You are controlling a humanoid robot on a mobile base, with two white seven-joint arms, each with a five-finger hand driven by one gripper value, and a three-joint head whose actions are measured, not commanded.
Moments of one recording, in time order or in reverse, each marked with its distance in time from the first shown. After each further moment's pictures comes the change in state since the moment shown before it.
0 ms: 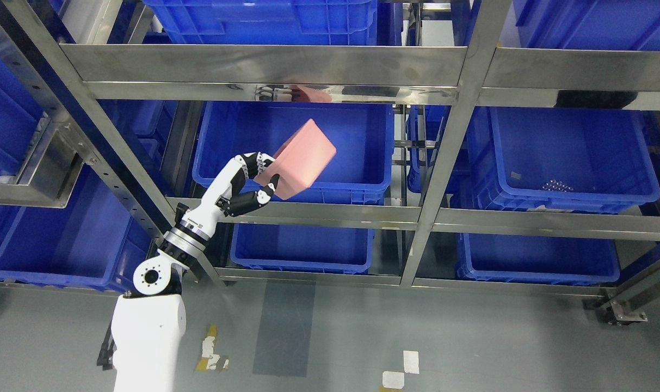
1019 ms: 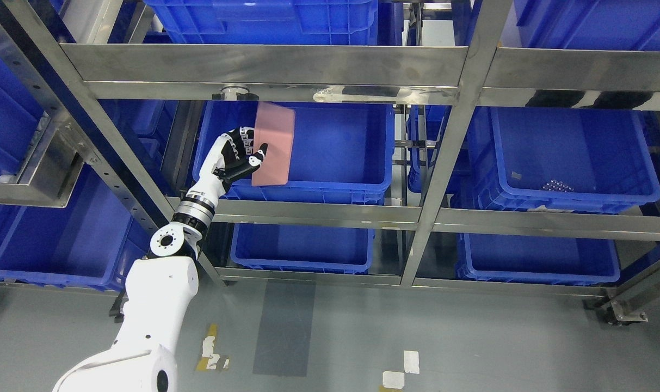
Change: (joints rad) left arm -0.298 0.000 0.038 0.533 0.026 0.038 0.243; right arm 0.000 0.000 0.000 0.000 0.000 0.000 0.000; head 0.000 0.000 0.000
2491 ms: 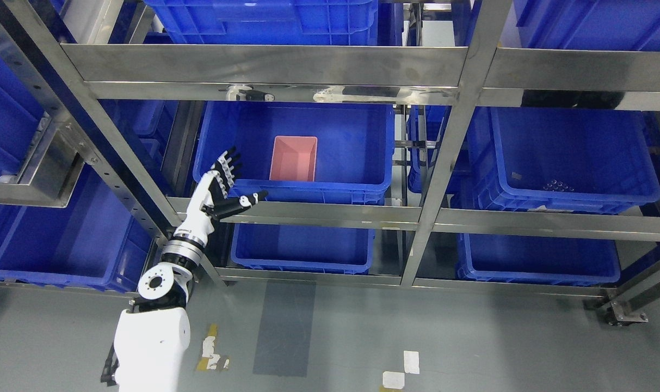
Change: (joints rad) left arm 0.413 0.000 -0.092 -0.752 0.107 0.379 0.099; right arm 0.000 0.000 0.000 0.000 0.000 0.000 0.000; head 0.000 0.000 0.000
